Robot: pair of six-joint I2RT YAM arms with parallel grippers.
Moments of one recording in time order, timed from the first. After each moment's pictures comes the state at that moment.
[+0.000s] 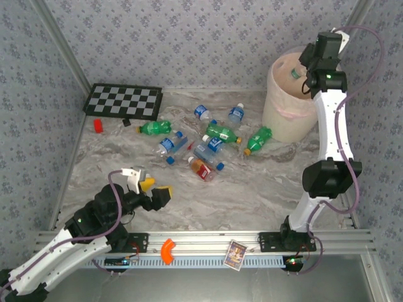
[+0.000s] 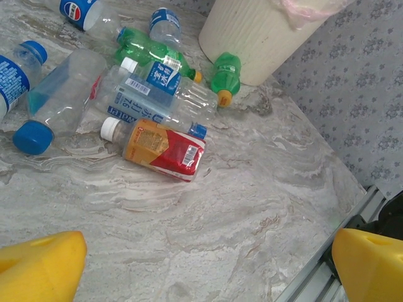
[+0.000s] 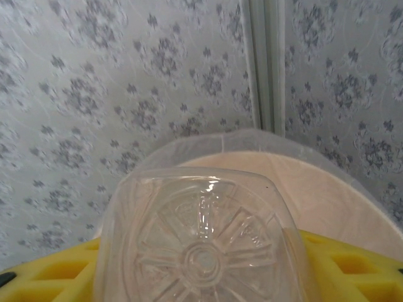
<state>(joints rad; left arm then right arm) -0.90 0.25 0.45 -0.53 -0.04 -0.60 -0.06 1.80 2.09 -0.65 0.33 0.35</state>
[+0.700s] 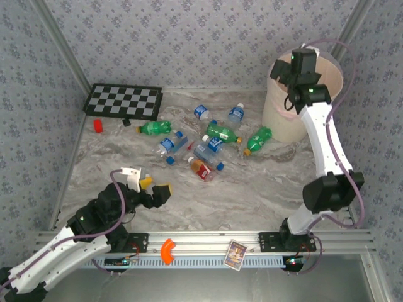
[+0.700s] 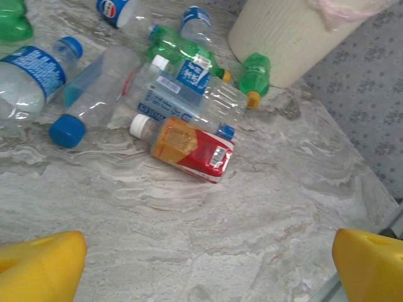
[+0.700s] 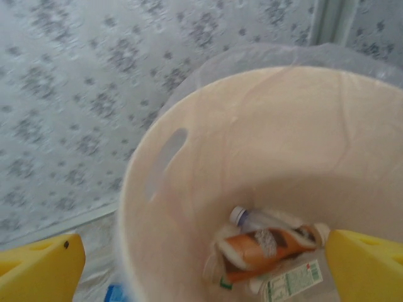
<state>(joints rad) -0.90 0.29 0.45 -0.55 -0.13 -0.63 0.12 1.59 1.79 -0.62 0.33 0.31</state>
